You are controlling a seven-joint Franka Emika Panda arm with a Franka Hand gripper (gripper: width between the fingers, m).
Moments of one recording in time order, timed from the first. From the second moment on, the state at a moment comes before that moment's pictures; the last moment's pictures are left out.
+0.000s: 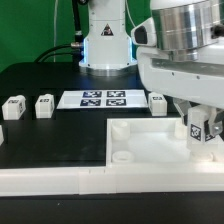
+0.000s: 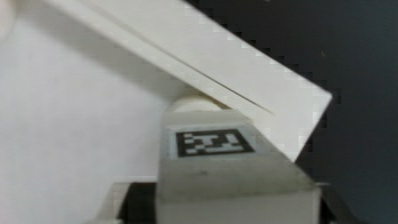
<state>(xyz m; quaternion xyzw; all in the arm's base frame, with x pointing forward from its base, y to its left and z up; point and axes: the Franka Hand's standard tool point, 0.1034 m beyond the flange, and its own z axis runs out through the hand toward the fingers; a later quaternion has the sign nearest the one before) 0.629 0.109 0.072 -0.83 0.55 0.03 0.10</state>
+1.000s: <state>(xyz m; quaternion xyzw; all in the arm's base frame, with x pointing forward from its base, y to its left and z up) 0.627 0.131 0.074 -0.79 0.60 0.05 0.11</state>
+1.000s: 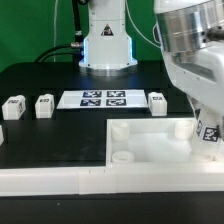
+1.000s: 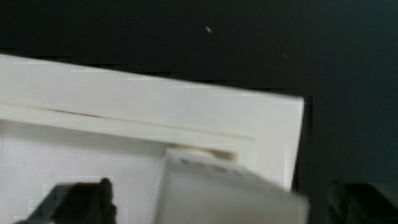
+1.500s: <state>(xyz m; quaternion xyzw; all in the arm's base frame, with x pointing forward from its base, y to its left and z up) 0.627 0.126 0.073 -0.94 0.33 0.01 0.10</state>
